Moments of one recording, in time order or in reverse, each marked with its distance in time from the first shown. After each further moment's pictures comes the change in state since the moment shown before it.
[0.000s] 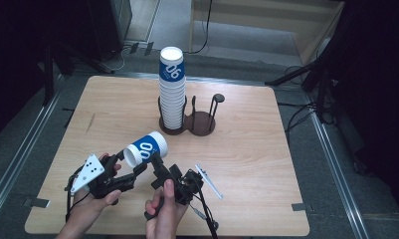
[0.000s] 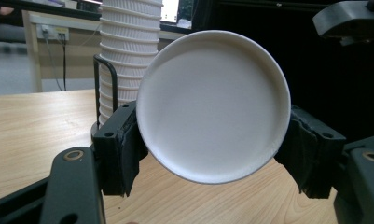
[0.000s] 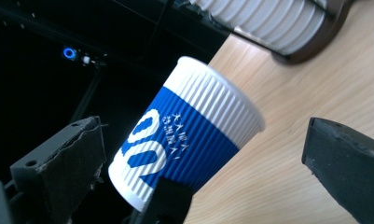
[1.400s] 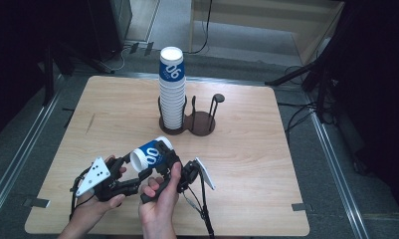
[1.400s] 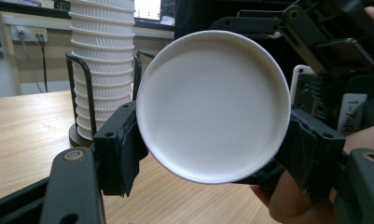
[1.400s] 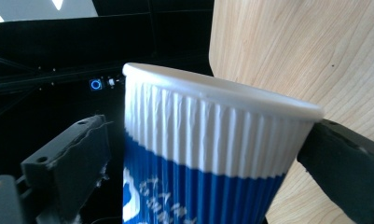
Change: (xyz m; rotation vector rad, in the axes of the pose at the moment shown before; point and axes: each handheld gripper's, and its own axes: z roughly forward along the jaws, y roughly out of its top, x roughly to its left) left arm -0.007 -0.006 0.004 0.016 -0.067 0.041; right arm -0.024 0.009 0.039 0.130 0.057 0.516
